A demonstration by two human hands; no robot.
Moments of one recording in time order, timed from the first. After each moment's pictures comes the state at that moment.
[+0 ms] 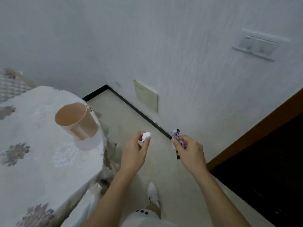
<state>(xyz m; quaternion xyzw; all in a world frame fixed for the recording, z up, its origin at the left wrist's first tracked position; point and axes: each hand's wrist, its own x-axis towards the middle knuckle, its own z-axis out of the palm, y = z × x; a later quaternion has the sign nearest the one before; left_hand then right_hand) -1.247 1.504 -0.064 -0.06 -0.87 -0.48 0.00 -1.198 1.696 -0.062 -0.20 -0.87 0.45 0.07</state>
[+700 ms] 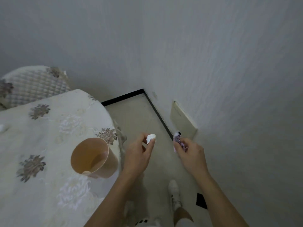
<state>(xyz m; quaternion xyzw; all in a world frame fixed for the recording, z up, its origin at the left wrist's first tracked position) -1.522 1.454 -0.047 0.07 -0.87 -0.48 0.08 -1.543 1.645 -0.058 -0.04 -0.89 0.45 -0.02</state>
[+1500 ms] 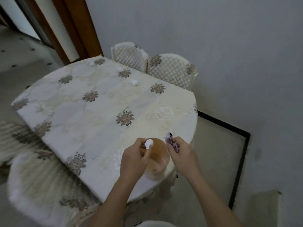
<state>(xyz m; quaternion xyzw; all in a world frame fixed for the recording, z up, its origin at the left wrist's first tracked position) -1.483 1.346 -0.030 0.51 -0.74 -0.31 0.31 -1.654 1.403 -0.042 0.45 -0.77 0.38 -0.22</state>
